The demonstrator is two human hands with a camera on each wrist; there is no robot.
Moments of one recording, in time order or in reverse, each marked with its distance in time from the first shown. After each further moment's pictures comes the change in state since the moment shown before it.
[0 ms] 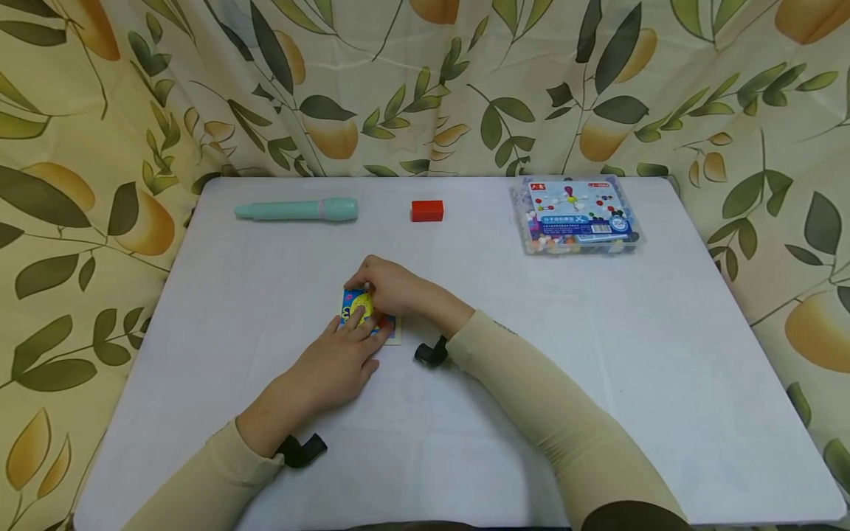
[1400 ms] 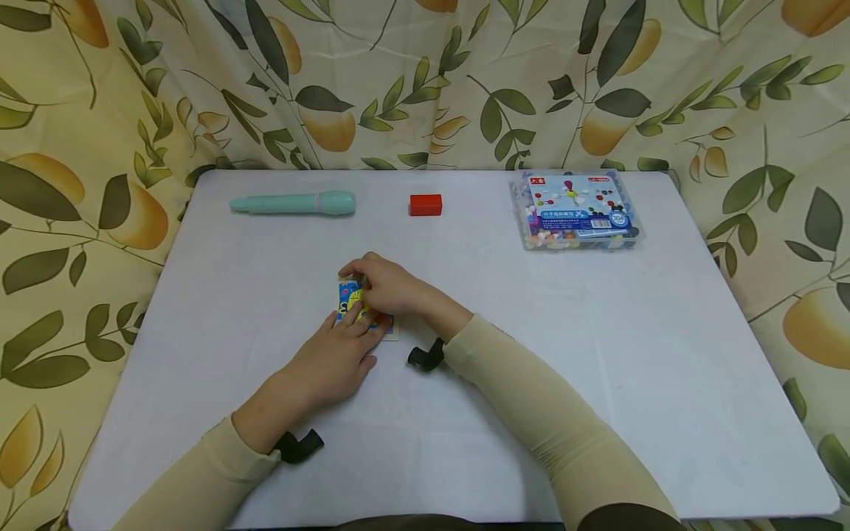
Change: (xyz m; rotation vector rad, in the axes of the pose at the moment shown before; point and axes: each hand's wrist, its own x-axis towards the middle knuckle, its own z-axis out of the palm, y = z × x) left_hand -0.001 0.003 -0.003 -0.005 -0.021 -0.014; right_hand -0.004 -0.002 0.009 0.100 0.079 -0.020
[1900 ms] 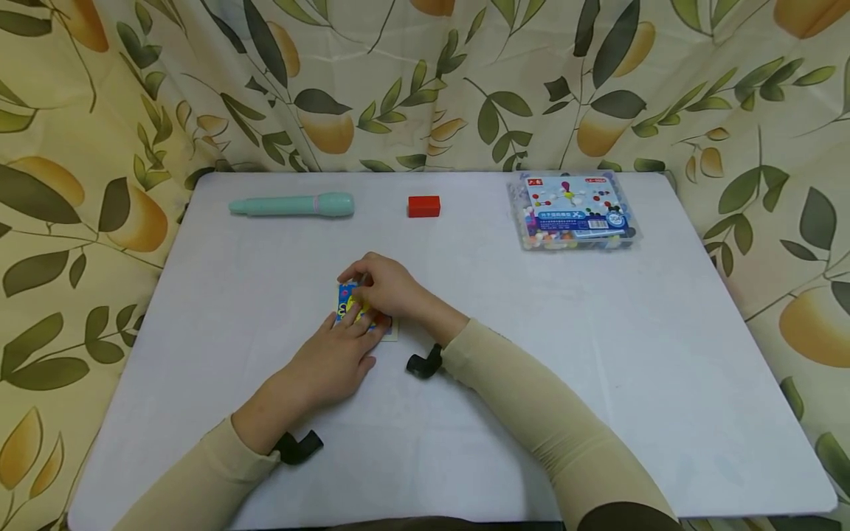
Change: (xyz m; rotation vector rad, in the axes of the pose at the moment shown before) left_hand 0.000 0.000 -0.001 0.013 0.006 0.009; right_hand -0.002 0.004 0.007 0.067 0.135 0.023
